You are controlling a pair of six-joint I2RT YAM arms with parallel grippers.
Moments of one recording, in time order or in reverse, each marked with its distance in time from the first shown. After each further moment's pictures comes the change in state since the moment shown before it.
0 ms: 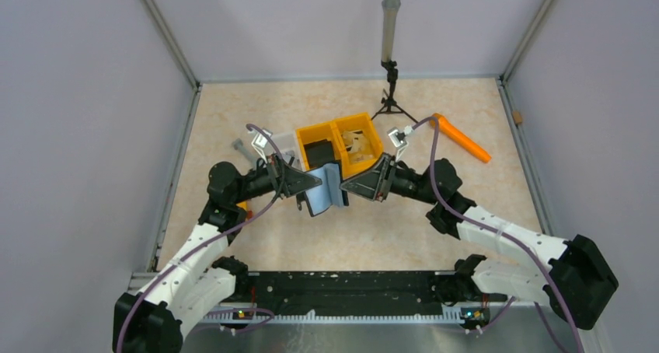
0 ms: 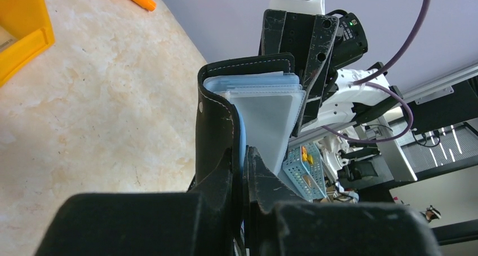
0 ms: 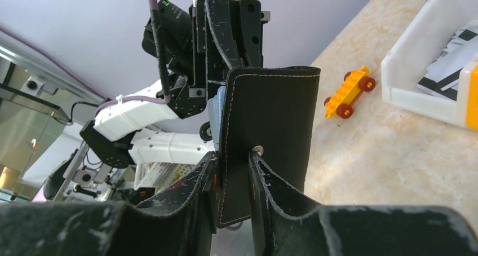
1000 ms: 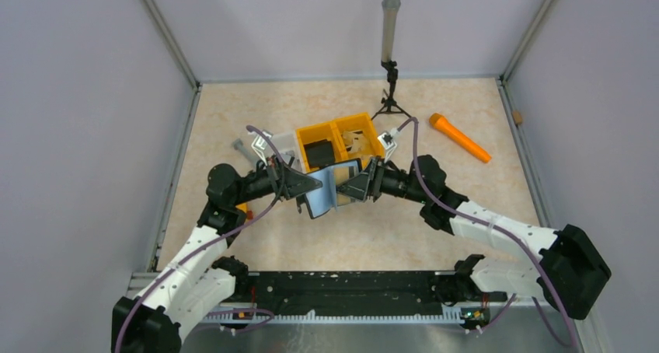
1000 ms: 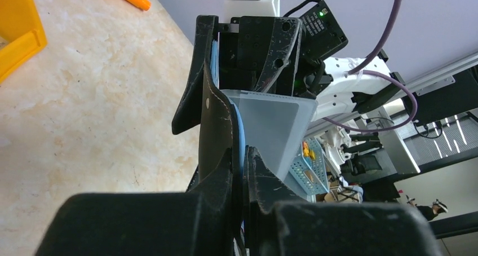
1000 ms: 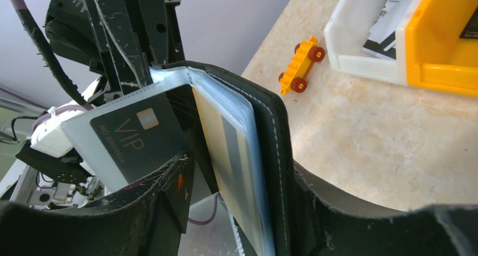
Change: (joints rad) left arm -0.012 -0.027 0.000 -0.010 0.000 0.016; right arm 0.015 0.065 0.034 -0.188 0.084 -0.084
